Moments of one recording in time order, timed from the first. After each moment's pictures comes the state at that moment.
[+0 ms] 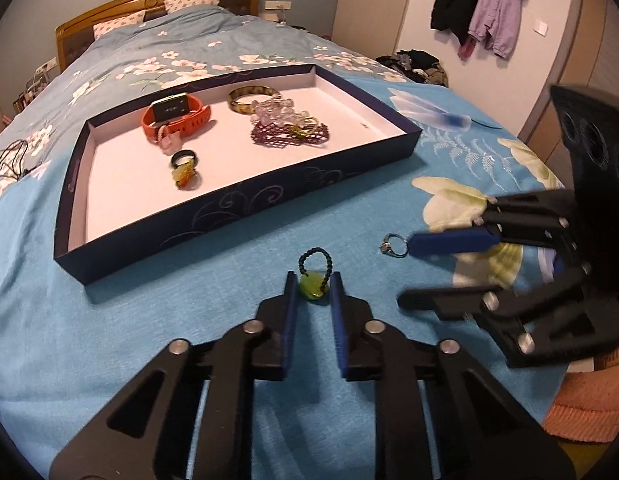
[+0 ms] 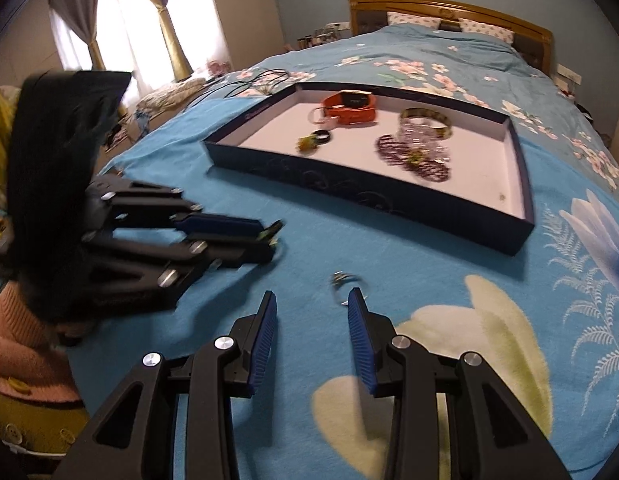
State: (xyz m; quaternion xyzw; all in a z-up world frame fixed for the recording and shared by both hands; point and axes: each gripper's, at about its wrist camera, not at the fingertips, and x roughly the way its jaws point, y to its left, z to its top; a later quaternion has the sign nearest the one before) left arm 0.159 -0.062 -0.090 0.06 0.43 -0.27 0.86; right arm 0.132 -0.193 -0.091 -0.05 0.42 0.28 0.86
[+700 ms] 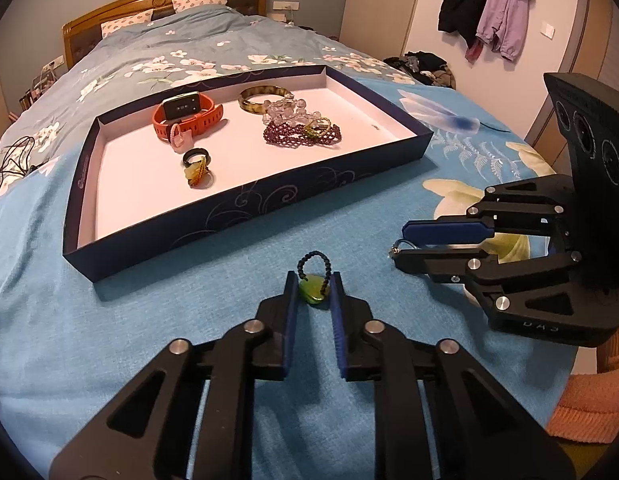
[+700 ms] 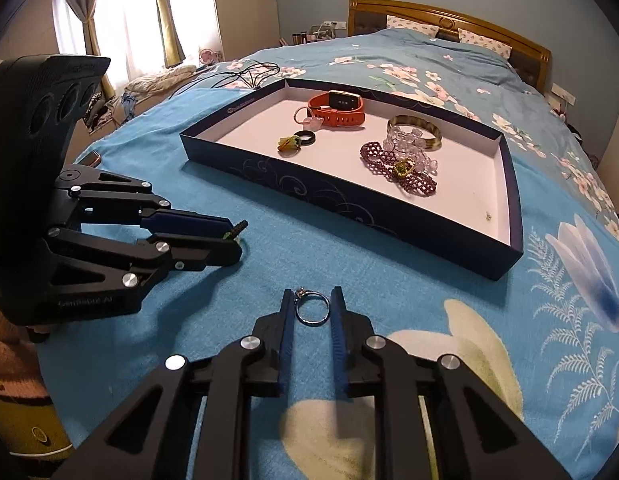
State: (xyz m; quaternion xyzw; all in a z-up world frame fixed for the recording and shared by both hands) left arm 0.161 -0.060 -0.090 0.06 0.43 -0.26 0.86; right arm 0.147 -0.190 -0.092 -0.10 0.42 0.24 0.87
